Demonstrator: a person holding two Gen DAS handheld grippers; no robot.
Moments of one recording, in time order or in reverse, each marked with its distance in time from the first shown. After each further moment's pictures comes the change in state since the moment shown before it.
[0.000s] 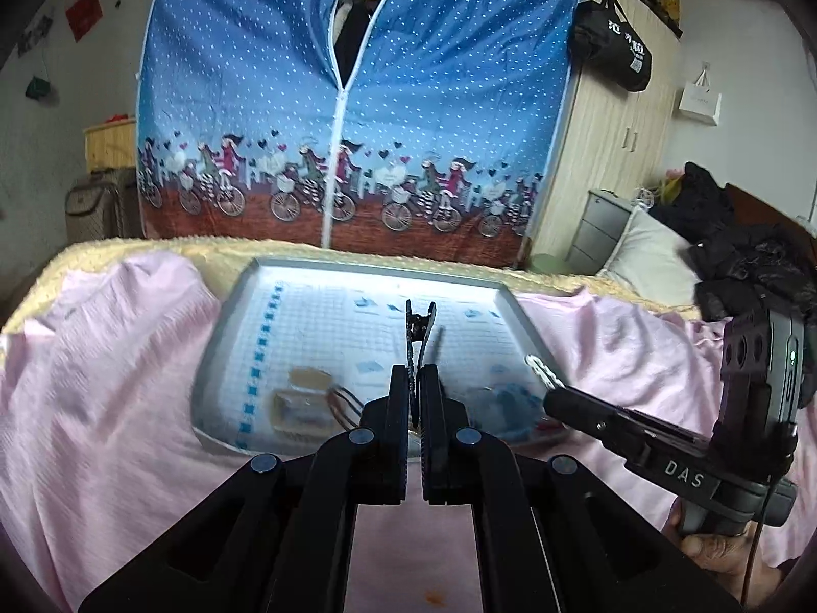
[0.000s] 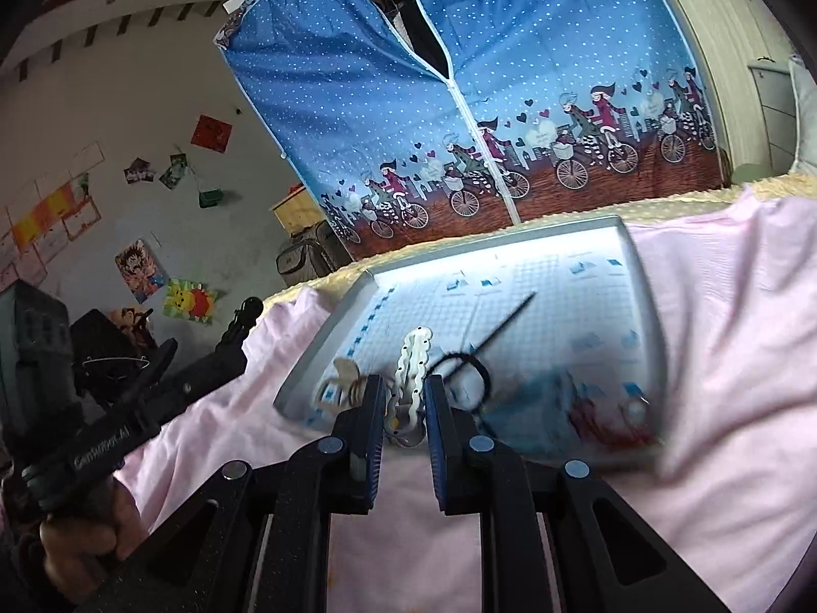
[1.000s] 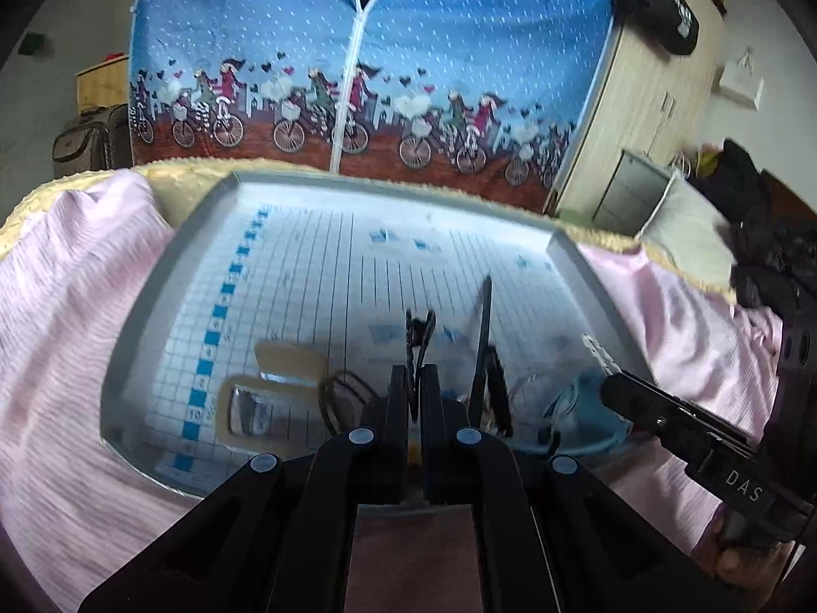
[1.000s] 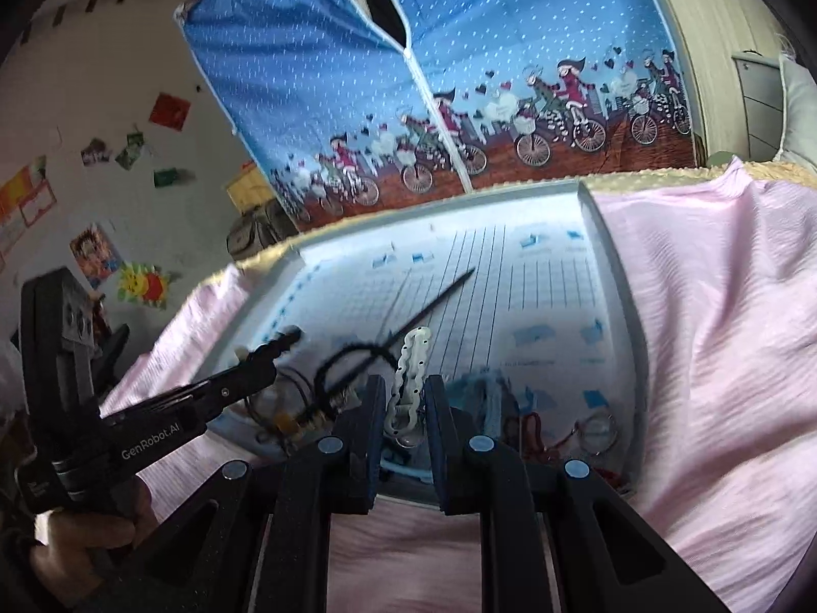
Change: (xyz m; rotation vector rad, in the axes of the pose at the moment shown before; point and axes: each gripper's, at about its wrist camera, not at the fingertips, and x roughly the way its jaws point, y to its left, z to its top) left arm 0.108 0.032 -0.015 -0.062 0.181 0.001; right arm 0.038 -0.041 -0.006 -0.011 0.081 -0.128
